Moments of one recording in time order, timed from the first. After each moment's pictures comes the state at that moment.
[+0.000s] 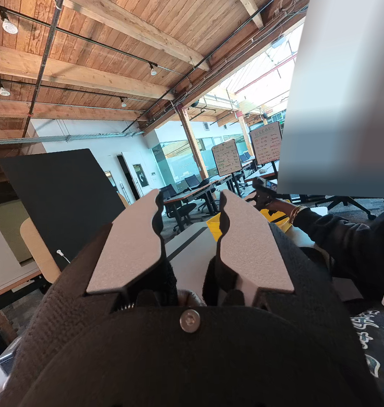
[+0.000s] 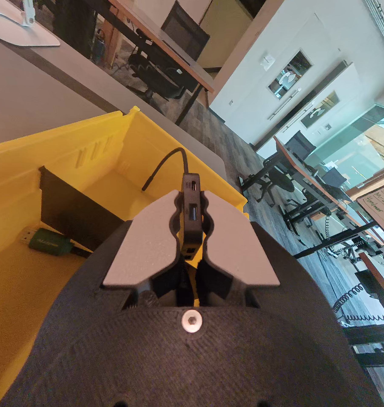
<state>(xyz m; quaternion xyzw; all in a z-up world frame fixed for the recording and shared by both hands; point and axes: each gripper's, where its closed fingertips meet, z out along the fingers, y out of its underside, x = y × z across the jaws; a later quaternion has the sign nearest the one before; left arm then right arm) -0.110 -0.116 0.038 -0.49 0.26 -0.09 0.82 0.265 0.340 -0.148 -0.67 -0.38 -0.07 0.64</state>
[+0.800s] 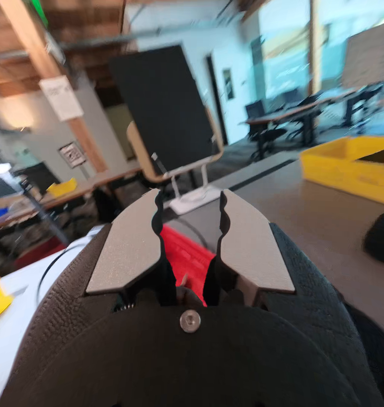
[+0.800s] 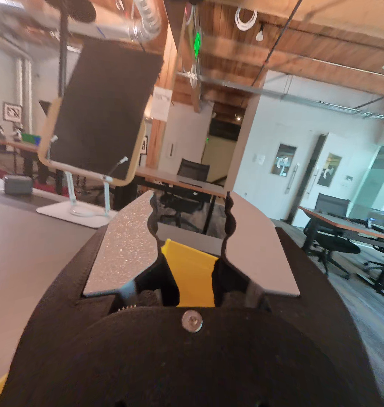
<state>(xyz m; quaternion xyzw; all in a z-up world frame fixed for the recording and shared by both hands) -0.217 -0.092 -0.009 -0.67 0.09 0.11 0.73 0.246 0.271 -0.024 -0.52 -0.25 0.16 0.80</state>
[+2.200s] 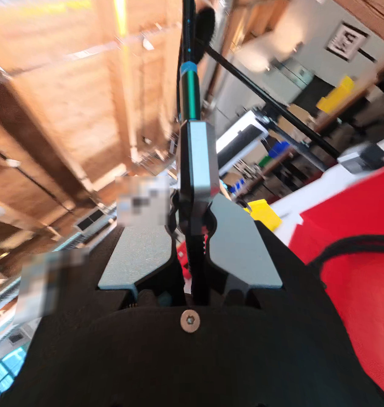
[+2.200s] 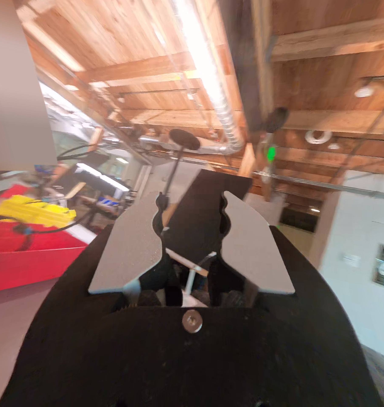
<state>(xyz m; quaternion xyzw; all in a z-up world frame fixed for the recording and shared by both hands) -0.318 -0.096 0.001 -0.52 -0.05 0.73 0.44 0.178 0.106 0.068 -0.30 -0.34 0.33 0.83</state>
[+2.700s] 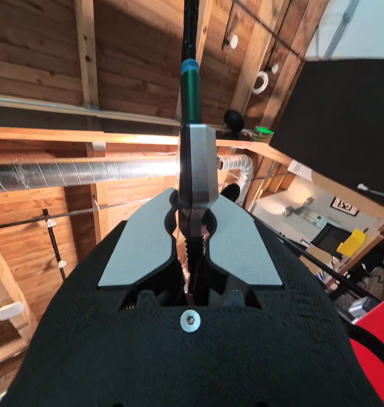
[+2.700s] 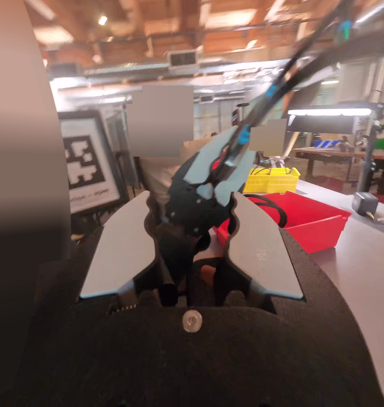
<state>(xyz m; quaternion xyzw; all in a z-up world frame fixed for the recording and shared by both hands) -0.103 -0.053 0.041 -0.29 0.15 0.74 0.59 0.005 -0.080 -0.010 -0.36 -0.50 0.68 0.39</state>
